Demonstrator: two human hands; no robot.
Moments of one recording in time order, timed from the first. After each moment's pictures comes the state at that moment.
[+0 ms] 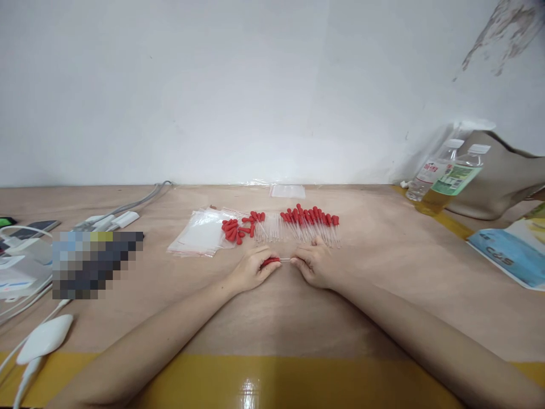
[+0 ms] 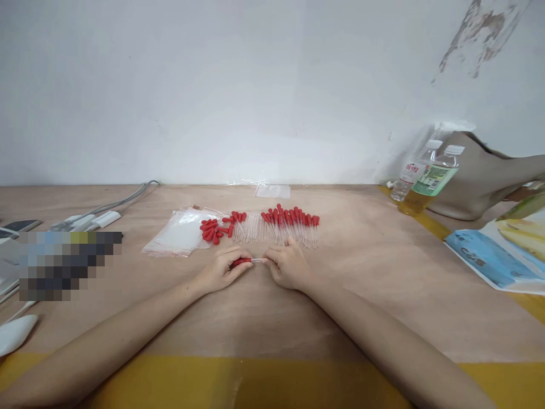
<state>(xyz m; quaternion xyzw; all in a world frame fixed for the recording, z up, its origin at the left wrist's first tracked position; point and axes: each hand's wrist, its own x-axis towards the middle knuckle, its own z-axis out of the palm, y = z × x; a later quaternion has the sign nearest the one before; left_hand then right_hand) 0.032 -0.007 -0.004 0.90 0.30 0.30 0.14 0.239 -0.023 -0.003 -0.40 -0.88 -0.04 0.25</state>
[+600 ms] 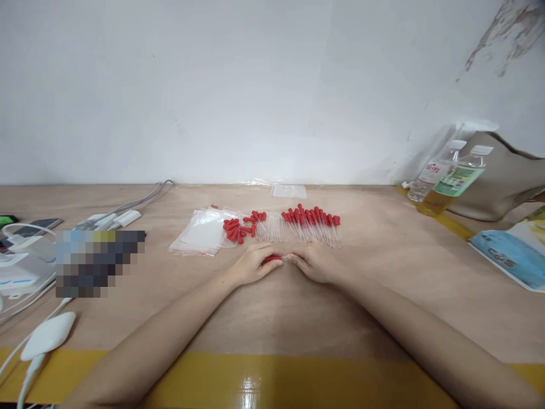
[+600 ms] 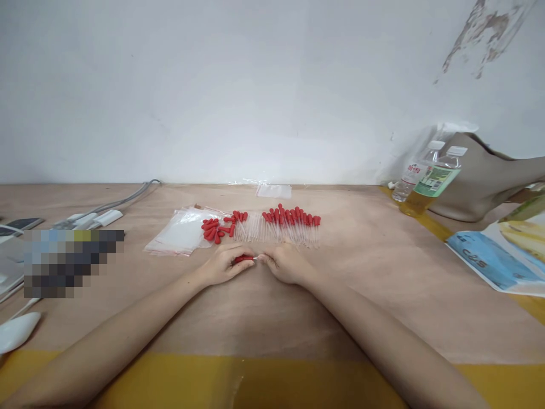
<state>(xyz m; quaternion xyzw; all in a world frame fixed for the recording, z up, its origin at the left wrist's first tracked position) 0.028 0.000 0.005 0.92 0.29 0.26 0.10 0.233 -0.016 0.006 -0.42 -0.88 0.09 0.21</state>
